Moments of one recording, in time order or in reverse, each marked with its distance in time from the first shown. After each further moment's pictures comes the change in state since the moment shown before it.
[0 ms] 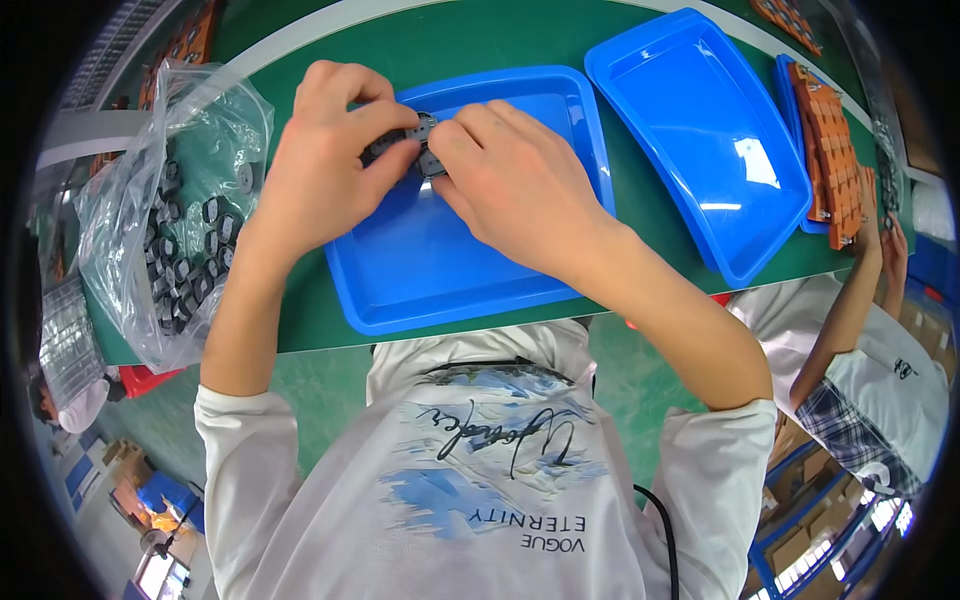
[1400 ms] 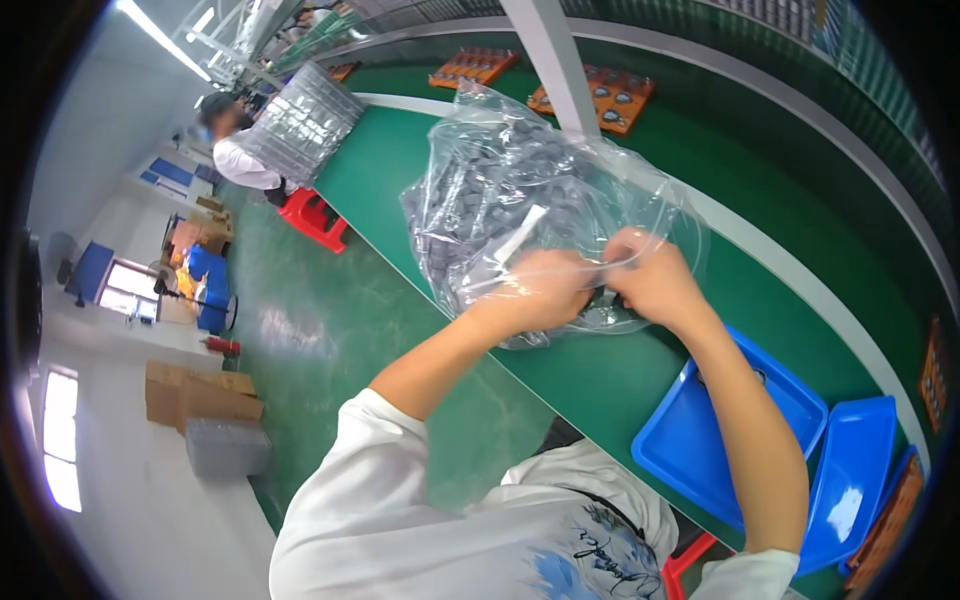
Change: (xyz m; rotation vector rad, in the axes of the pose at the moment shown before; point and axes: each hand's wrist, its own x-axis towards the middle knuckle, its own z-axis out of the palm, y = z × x) left_hand -0.134 -0.044 -0.109 0.201 -0.213 -0.776; right_hand 0.178 -0.088 0.113 0.533 -0.536 -0.219
